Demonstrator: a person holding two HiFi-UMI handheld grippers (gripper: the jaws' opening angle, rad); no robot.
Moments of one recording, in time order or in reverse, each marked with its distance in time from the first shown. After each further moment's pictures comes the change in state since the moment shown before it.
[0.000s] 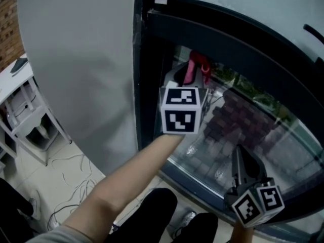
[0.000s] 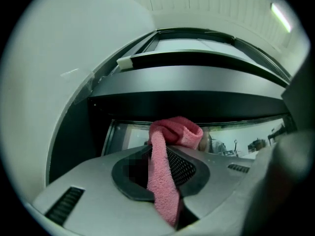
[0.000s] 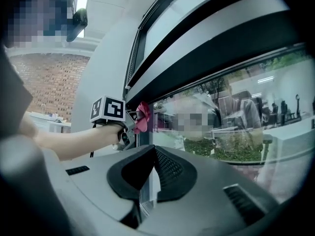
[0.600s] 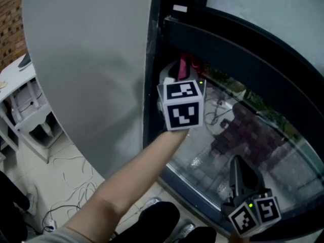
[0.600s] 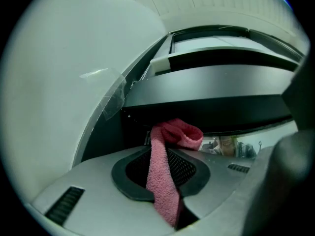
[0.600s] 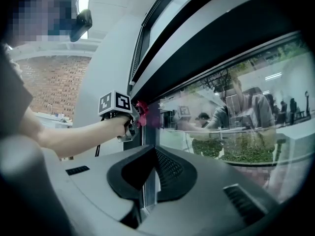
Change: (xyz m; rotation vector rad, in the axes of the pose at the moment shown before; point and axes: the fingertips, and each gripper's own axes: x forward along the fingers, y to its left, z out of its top) left arm 0.018 0.080 0.022 -0.015 -0.056 0.238; right arm 0.038 0.015 -0.001 -0.012 0.011 0.078
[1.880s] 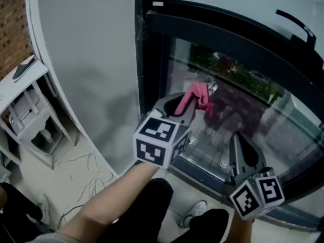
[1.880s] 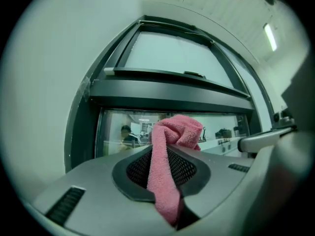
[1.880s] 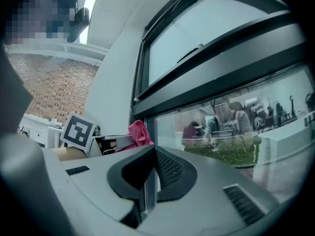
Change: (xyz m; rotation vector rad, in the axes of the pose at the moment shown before) left arm -0.168 -0.083 -0.053 0.087 0.251 -0.535; right arm -0.066 0.032 0.015 0.020 -0.114 -0.102
